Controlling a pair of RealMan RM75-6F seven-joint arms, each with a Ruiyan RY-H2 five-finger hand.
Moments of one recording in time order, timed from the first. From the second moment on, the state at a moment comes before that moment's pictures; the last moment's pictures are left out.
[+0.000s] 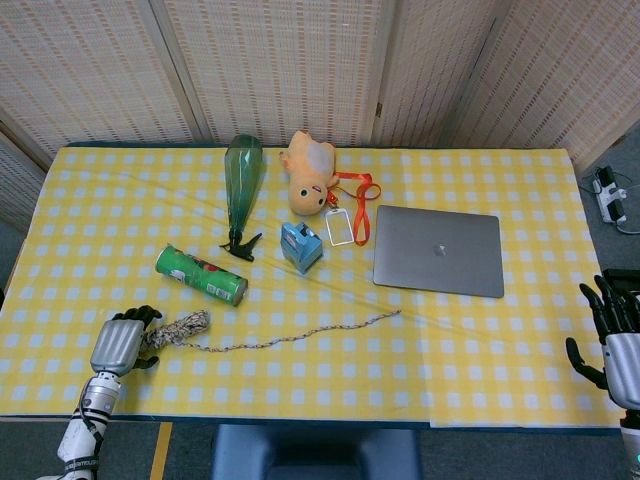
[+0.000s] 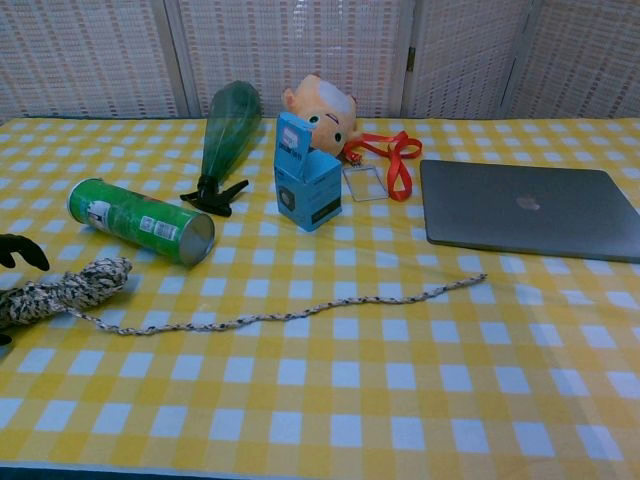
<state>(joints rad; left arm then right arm) -0.32 -1.48 -0.07 -1.40 1.26 1.15 0.32 0.01 -1.15 0.07 -1.47 -1.55 1.60 0.15</state>
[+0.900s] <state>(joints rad) -0.36 -1.49 -0.08 -1.36 1.24 1.08 0.25 0.01 -1.16 0.07 -1.46 -1.54 1.60 0.16</state>
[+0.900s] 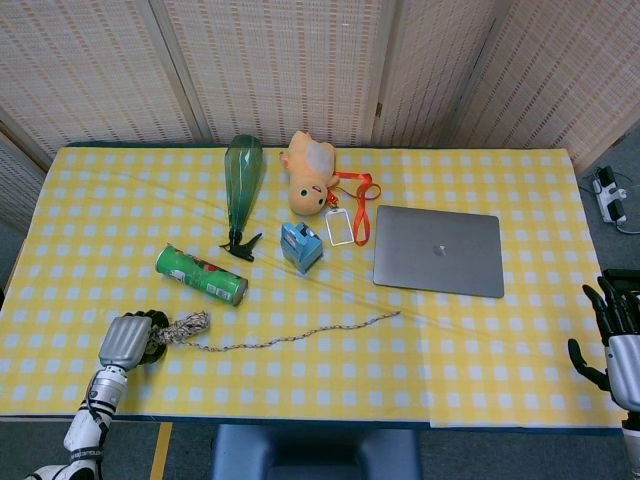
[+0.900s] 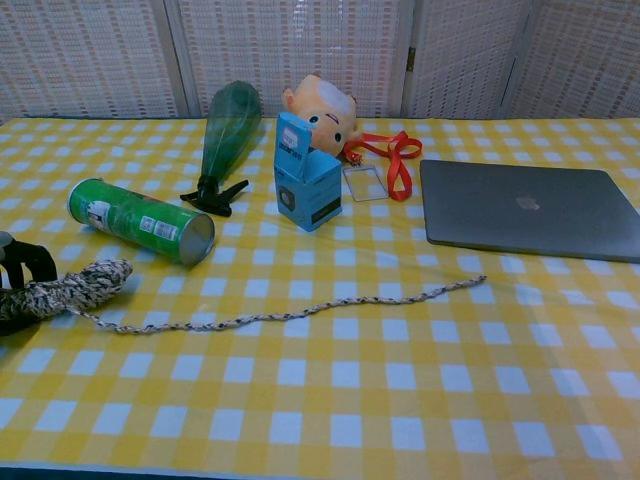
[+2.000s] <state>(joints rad) -0.39 -1.50 -0.04 -1.32 1.56 1.28 -0.16 0.24 -1.15 0.05 -1.64 -1.68 1.31 0.05</state>
